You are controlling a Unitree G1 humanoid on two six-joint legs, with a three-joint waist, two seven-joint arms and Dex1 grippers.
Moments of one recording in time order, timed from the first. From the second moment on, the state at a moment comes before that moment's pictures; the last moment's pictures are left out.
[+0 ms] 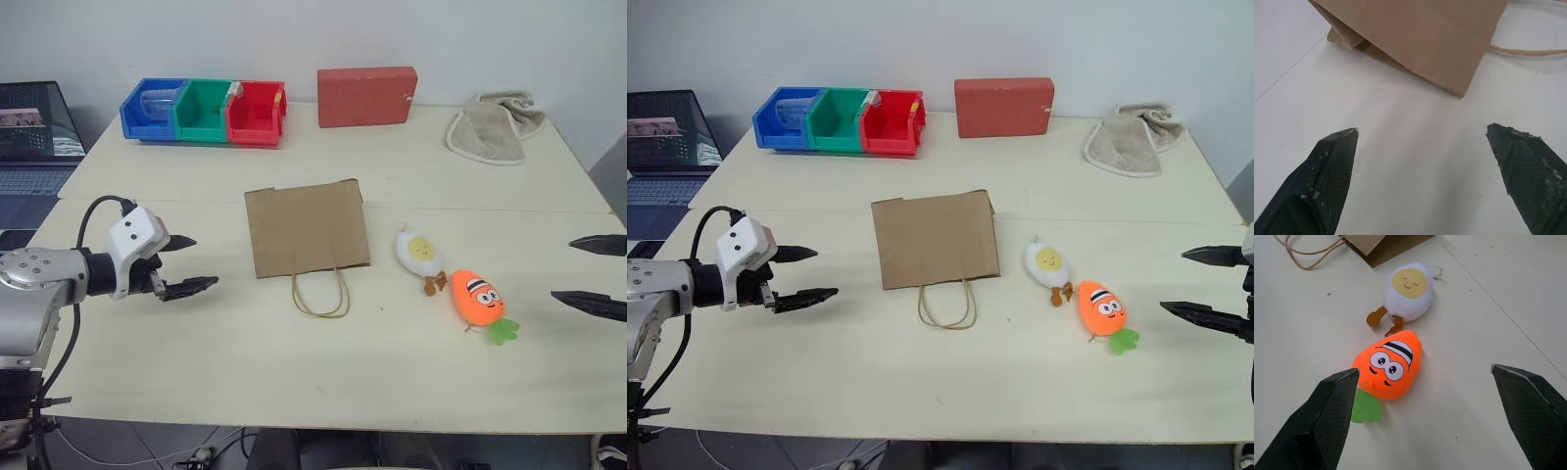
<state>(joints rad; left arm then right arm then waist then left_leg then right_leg) -0.24 1.01 0.18 0.00 -0.33 0.40 -1.14 0.13 -1.19 -0.69 -0.26 0.50 0.55 1.31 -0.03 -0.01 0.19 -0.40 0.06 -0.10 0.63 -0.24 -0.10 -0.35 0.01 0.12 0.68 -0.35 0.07</state>
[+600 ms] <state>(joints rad) -0.29 0.98 0.18 0.04 -0.33 0.34 -1.13 0.11 -1.16 -0.68 -0.24 0.49 0.51 1.28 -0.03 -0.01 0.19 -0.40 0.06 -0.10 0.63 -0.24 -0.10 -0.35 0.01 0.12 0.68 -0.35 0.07</state>
